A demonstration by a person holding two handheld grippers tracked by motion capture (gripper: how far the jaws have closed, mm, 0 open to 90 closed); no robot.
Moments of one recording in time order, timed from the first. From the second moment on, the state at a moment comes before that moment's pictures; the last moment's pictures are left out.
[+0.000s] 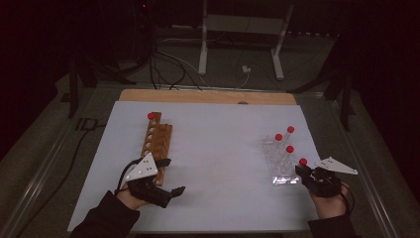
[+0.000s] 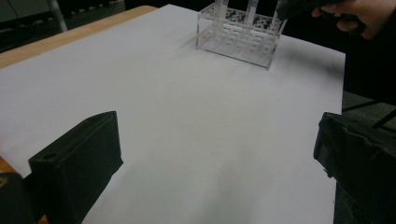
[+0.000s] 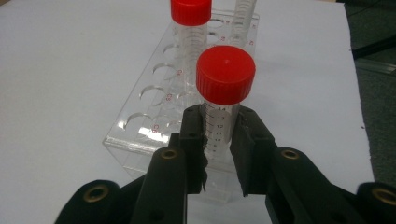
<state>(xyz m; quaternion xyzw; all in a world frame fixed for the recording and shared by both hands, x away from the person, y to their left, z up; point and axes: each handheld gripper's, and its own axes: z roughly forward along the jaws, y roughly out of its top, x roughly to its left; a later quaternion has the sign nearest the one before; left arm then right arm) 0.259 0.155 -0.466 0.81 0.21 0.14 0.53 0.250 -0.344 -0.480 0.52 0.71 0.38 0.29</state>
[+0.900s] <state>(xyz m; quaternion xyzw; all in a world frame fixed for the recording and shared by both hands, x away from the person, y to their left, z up) 0.259 0.154 -0.459 0.81 0.20 0.13 0.53 0.214 -0.314 -0.423 0.44 0.72 0.42 0.33</state>
